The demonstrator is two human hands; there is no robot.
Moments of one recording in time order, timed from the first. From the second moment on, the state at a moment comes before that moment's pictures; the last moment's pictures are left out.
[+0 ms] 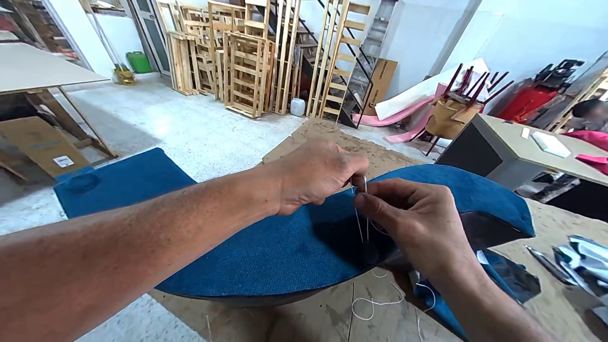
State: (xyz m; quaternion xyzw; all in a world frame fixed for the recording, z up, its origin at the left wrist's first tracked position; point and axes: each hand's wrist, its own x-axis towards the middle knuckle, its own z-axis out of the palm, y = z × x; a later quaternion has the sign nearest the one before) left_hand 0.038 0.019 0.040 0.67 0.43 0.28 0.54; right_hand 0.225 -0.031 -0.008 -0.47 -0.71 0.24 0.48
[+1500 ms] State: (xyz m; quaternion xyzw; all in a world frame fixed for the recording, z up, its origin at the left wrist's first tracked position) left_hand -0.005 0.017 0.024 0.81 0.52 0.14 0.22; right_hand 0.333 -0.030 -0.011 -0.35 -0.49 0.52 0.60
